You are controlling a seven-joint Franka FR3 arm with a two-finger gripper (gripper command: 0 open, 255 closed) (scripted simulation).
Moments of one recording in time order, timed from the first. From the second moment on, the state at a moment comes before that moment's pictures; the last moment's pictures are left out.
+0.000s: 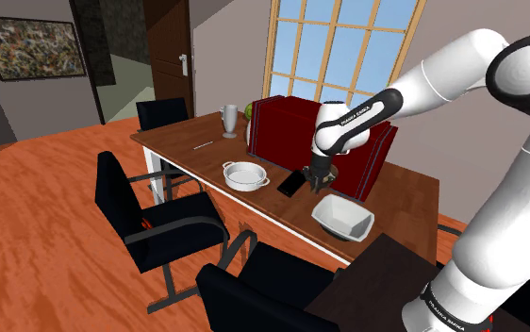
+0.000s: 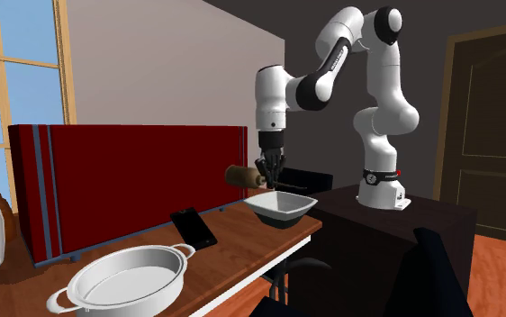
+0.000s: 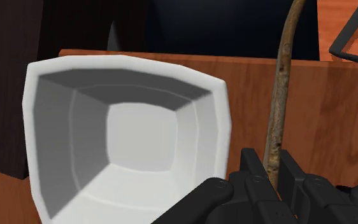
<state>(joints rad) -0.25 0.08 0.11 -2.35 -0.03 2.39 1.19</state>
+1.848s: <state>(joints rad) -0.34 0.01 0.02 -2.69 -0.05 2.66 1.02</state>
